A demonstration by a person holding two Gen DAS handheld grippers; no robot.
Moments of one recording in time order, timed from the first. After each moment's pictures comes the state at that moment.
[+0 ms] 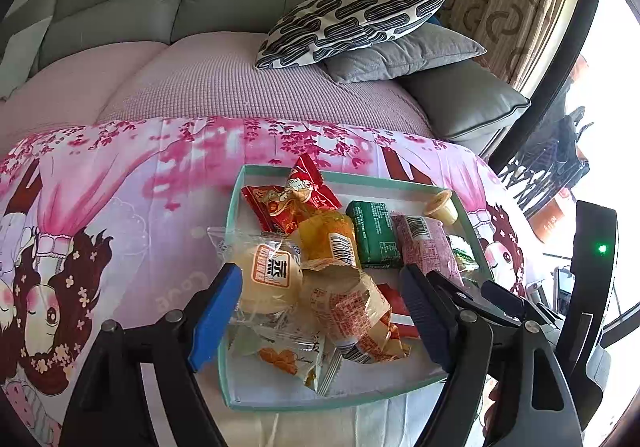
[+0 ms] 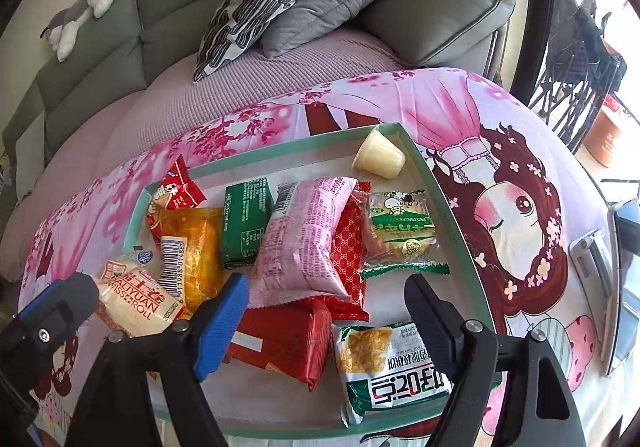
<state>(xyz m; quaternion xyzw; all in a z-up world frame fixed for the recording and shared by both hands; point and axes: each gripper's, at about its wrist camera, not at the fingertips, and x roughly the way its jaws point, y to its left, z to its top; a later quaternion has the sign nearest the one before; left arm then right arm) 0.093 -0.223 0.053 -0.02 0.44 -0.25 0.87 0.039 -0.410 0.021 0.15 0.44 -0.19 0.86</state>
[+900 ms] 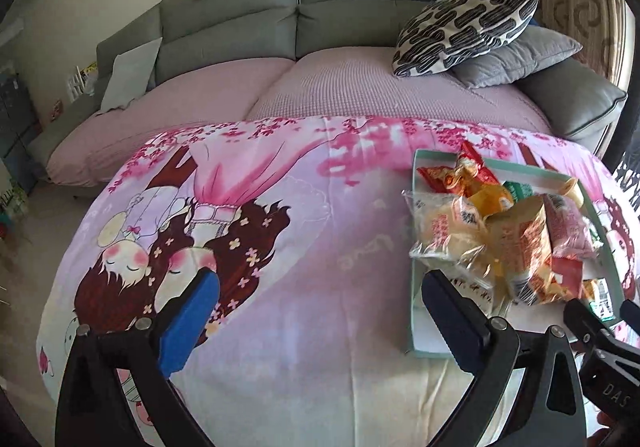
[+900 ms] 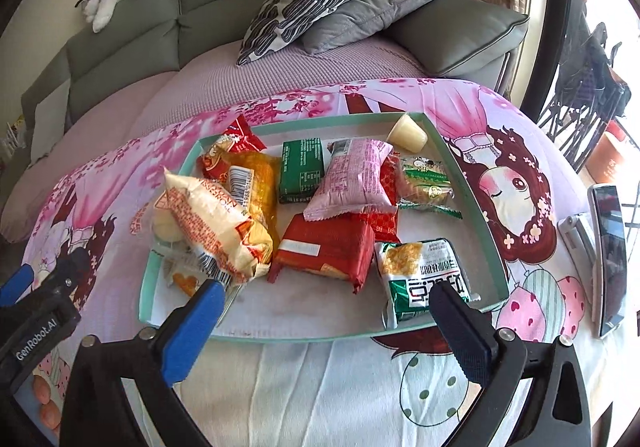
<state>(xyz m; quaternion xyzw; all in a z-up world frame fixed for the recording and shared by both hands) 0.056 -0.146 0.036 0.07 0.40 -0.03 0.91 -0.011 -0.352 0.032 0.11 0.44 -0.16 0.88</state>
